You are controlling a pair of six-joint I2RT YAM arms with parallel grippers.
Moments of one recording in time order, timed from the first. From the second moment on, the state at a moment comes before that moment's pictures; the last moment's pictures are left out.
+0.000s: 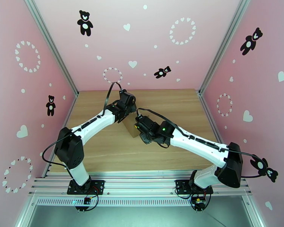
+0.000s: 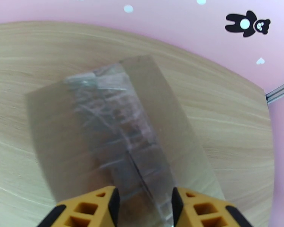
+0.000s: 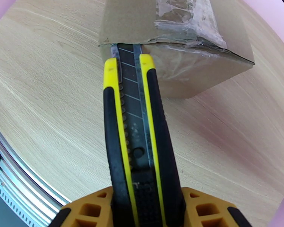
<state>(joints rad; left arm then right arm) -0.61 1.78 1.48 -0.45 -0.27 -0.65 1.01 1.47 1.30 -0.85 0.30 0.44</state>
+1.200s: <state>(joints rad) -0.61 1.78 1.45 -0.38 -0.26 -0.67 1.03 1.24 1.13 -0.98 0.36 0.57</state>
